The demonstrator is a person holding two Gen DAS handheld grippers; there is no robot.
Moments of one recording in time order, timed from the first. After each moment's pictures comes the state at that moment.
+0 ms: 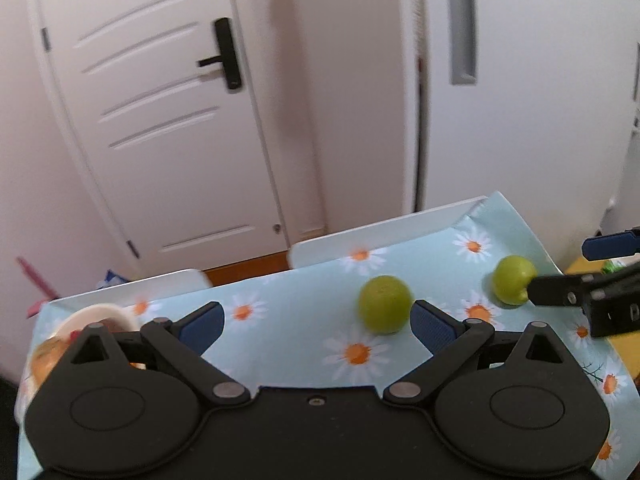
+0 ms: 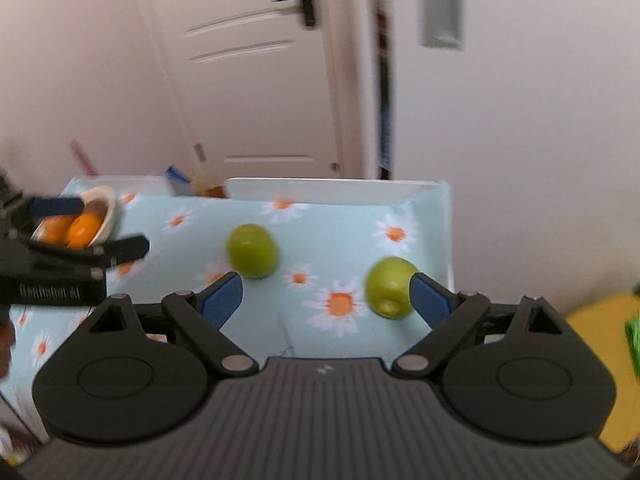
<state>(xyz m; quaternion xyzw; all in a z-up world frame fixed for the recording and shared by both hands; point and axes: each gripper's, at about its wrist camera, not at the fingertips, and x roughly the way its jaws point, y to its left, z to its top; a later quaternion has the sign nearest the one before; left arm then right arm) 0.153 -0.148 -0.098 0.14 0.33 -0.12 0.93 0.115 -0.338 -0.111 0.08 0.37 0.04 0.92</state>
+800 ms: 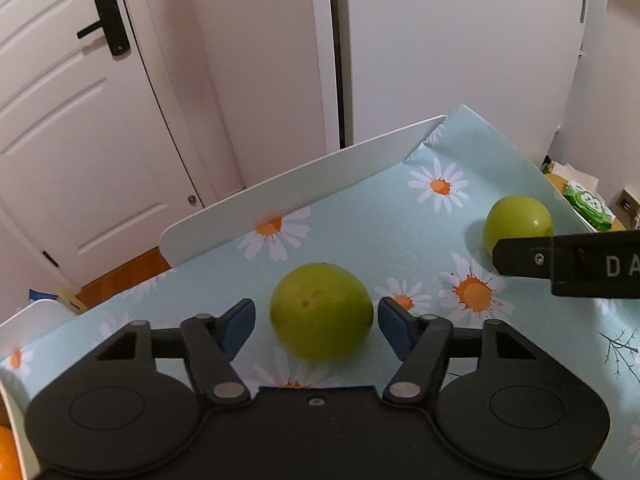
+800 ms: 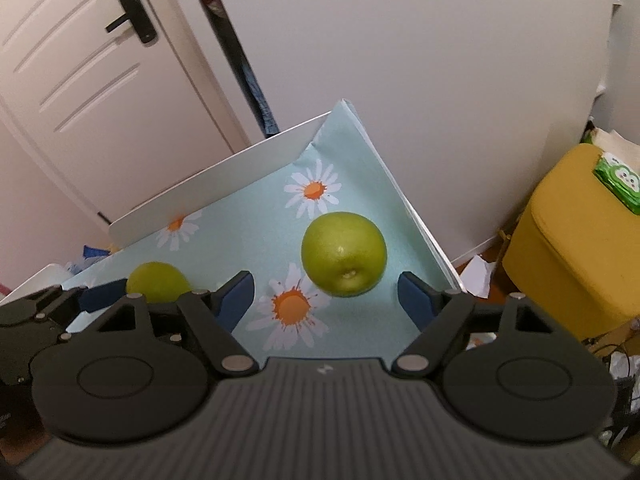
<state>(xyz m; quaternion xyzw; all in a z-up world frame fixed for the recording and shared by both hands) 0.239 -0.194 -0.183 0.18 0.40 -0.23 0.87 0.154 -0.338 -0.170 0.22 0.40 -0.14 0.88</state>
